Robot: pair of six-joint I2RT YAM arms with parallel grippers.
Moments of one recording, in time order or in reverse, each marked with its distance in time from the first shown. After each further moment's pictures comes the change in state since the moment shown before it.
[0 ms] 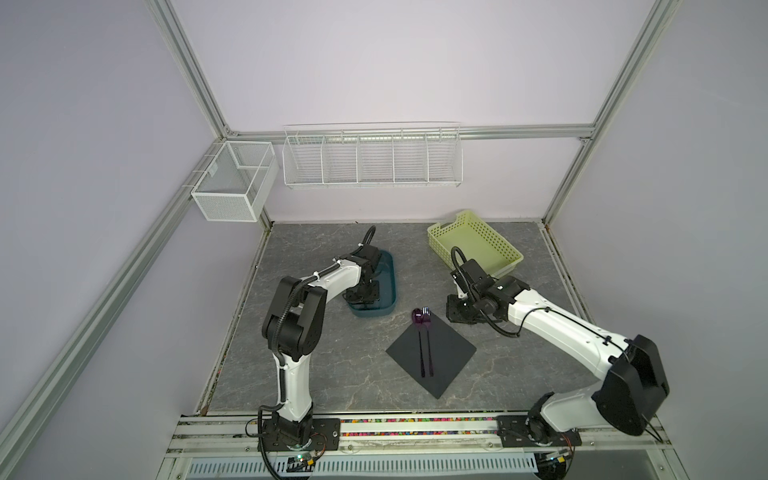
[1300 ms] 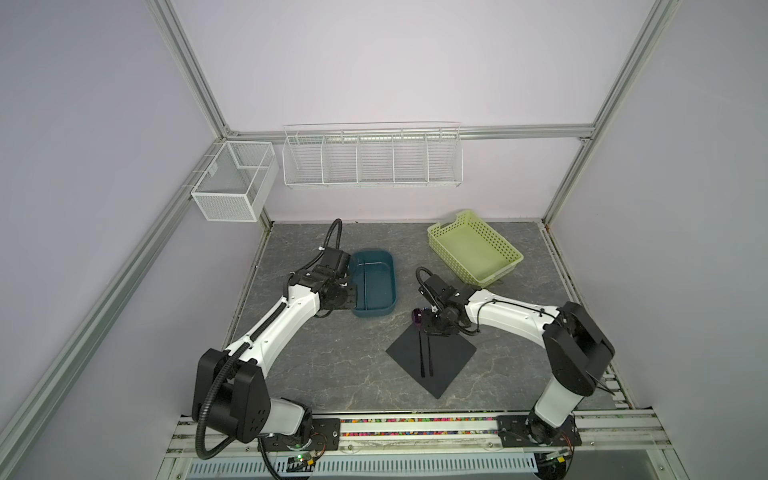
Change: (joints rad) left arm 0.074 -0.561 -0.281 -0.039 0.048 0.123; right arm 0.124 0.264 0.019 0.131 -0.029 0.095
